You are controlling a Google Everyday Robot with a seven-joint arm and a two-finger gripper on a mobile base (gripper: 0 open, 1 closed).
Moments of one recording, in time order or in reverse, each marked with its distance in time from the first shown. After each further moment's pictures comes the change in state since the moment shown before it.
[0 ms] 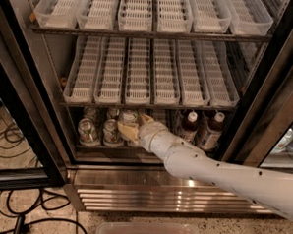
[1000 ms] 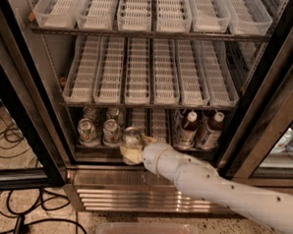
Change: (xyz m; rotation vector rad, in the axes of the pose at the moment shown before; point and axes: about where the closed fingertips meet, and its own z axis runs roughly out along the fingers) arm 0.054 0.031 -0.045 -0.090 0.135 0.062
